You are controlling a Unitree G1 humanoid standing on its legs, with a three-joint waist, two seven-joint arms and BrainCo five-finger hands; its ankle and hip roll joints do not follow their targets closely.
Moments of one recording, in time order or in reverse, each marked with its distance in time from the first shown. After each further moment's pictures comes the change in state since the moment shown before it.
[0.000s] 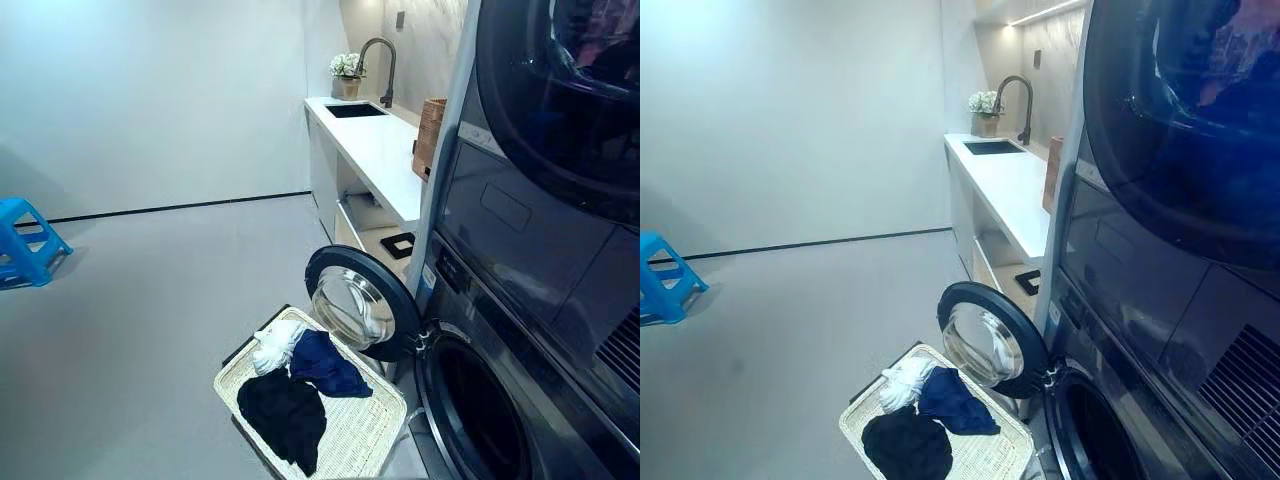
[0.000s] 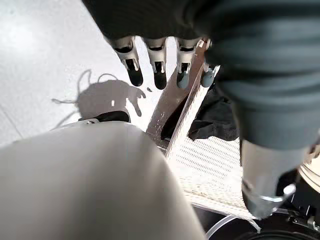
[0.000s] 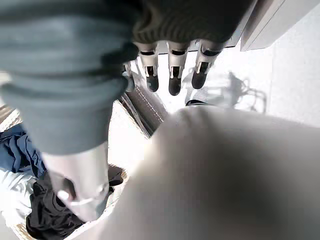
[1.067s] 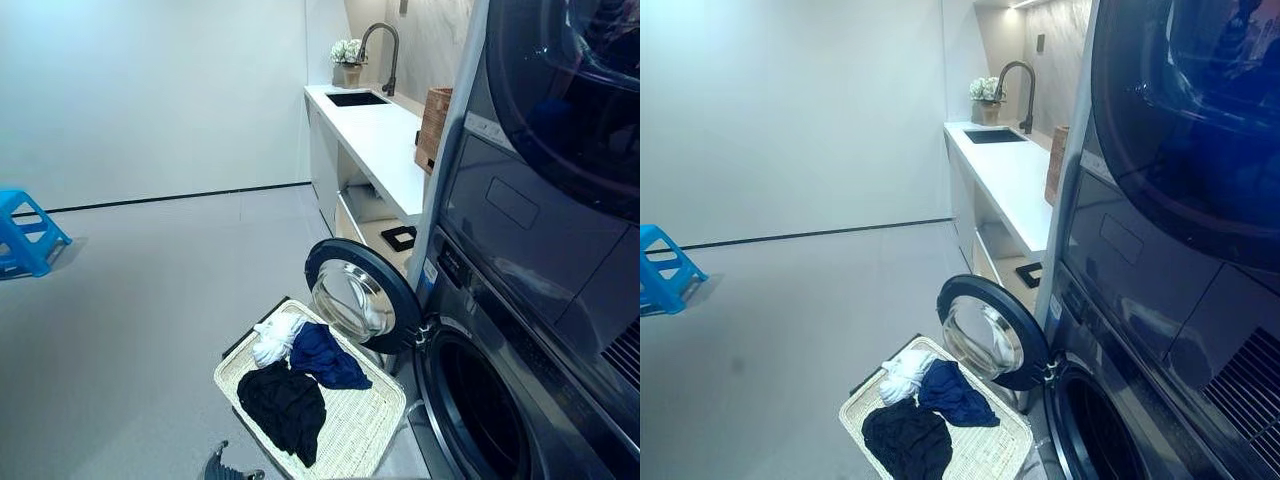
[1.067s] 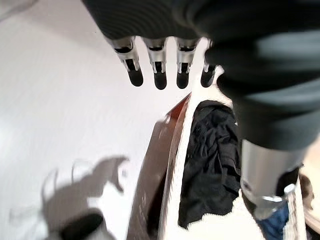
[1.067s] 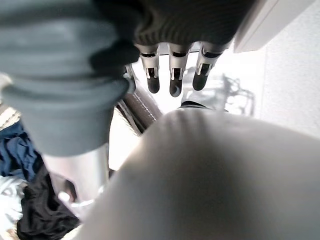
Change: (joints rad) left arm -0.036 0.001 -0.068 -0.015 0.294 -0.174 0.631; right arm -0.014 -0.011 0.033 0.002 0.023 -0.003 0.001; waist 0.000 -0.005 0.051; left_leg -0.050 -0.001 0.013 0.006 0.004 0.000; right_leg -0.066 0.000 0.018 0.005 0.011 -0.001
